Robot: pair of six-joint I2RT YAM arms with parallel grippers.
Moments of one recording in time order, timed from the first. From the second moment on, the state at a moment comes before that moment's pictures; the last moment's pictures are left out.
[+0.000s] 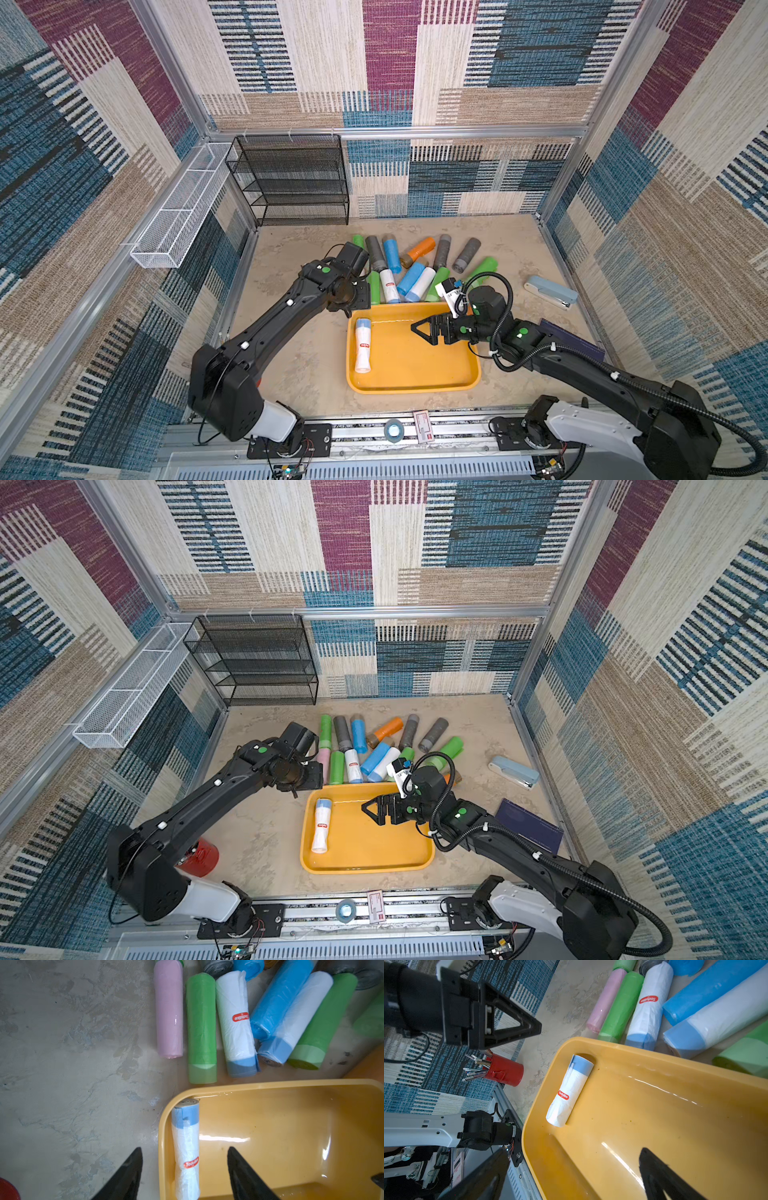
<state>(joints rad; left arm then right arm) -0.52 1.53 1.34 -1.00 -0.10 -0.51 0.69 1.11 0.67 -0.14 -0.42 0.59</state>
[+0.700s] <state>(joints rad) -0.36 2.06 1.63 -0.91 -0.02 -0.38 0.60 1.22 0.72 -0.11 -0.46 0.53</state>
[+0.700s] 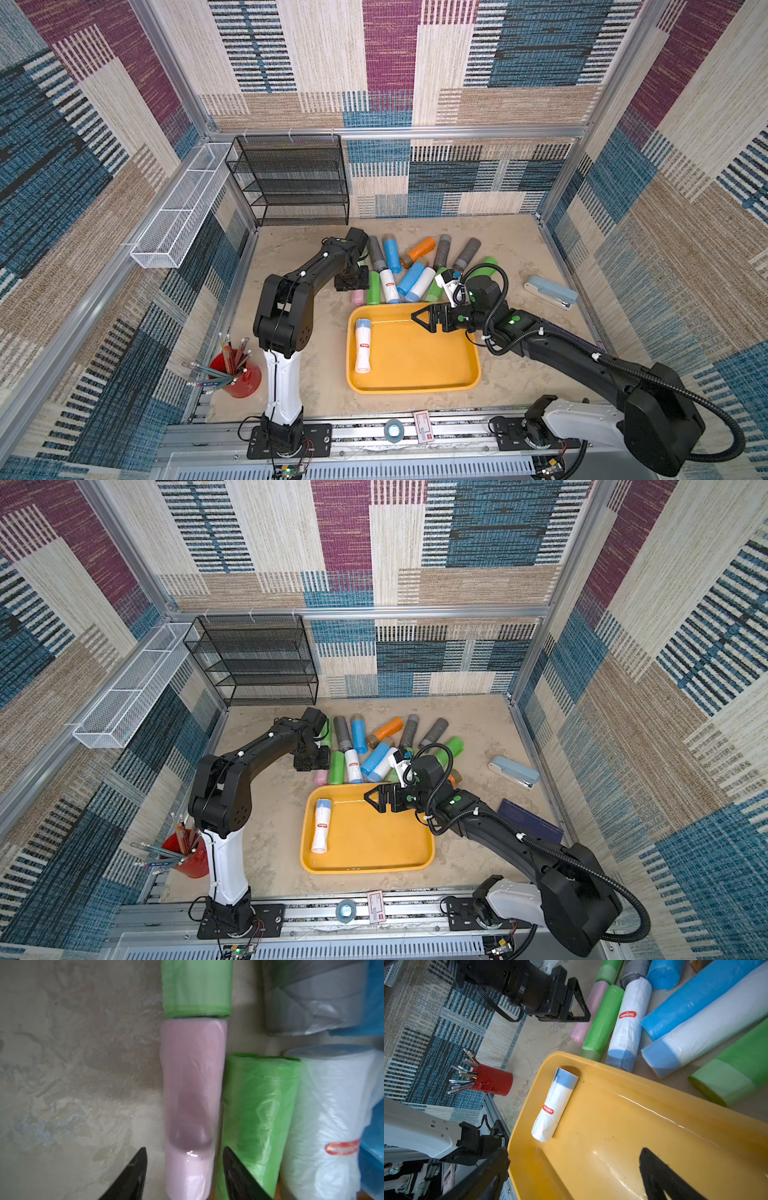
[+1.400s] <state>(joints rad) -0.34 2.07 1.63 -0.91 -0.08 -0.36 0.59 1.25 0.72 -0.10 -0.49 0.52</state>
